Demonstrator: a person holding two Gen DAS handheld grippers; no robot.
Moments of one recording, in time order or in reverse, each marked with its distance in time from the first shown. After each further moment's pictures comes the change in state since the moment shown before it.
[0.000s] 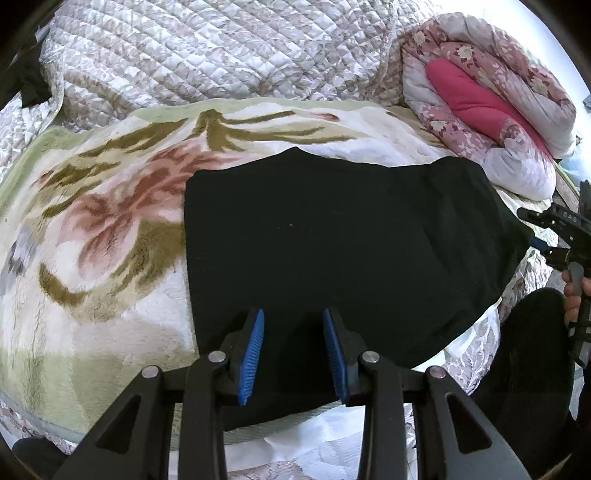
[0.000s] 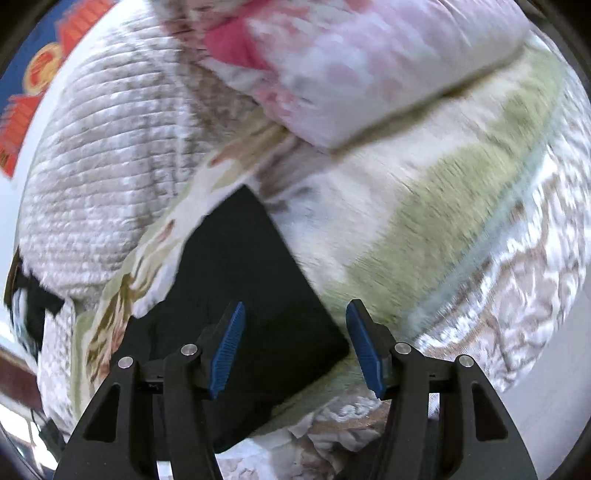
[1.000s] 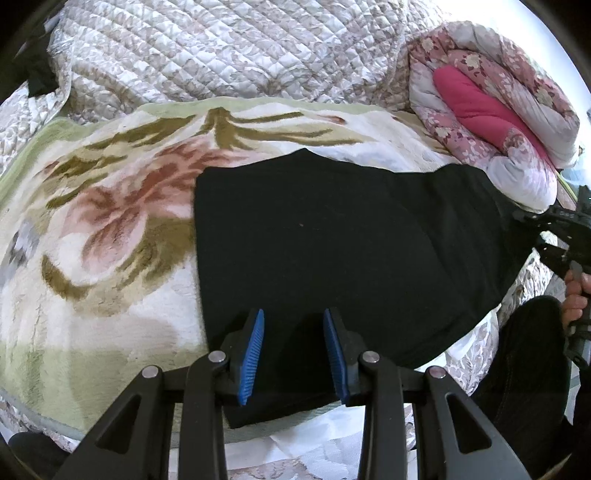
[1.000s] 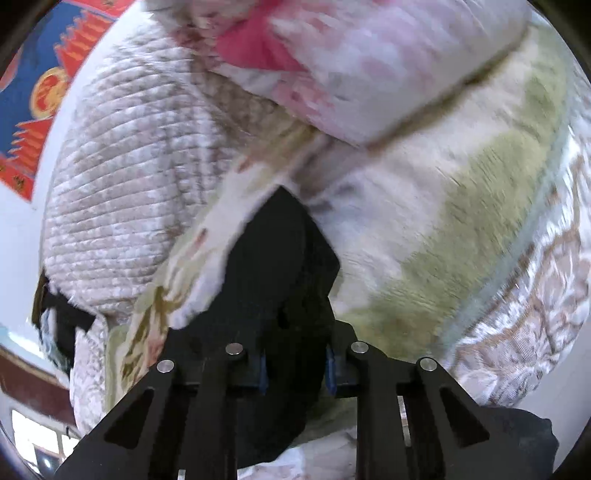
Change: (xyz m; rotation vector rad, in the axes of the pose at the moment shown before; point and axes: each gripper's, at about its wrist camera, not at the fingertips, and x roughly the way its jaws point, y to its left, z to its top) left arm -0.003 0.011 0.000 -0.042 -0.005 -0.005; right arm -0.014 0.042 0.001 -0.031 -0.029 0.161
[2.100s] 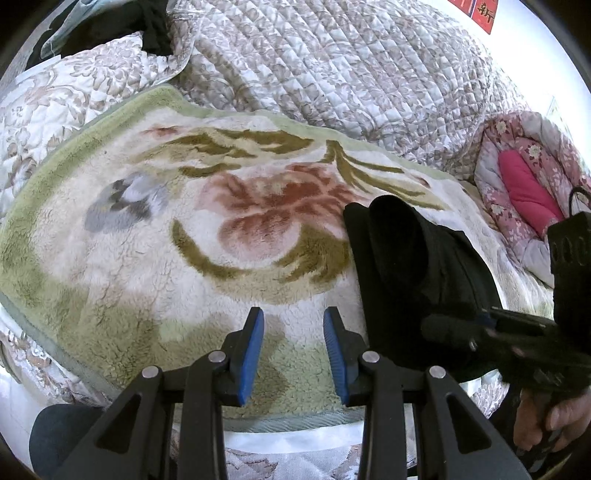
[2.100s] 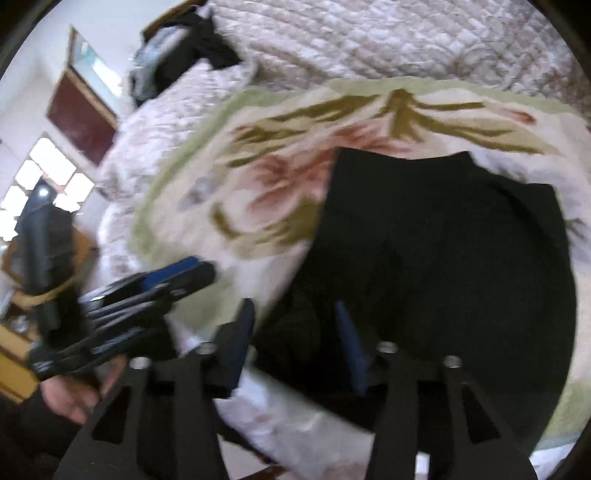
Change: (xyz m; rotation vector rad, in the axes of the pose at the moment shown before) left arm -0.051 0.107 -0.020 -0.257 -0.115 0.088; right arm 0.108 0.234 -0.195 -0.752 0.521 0.353
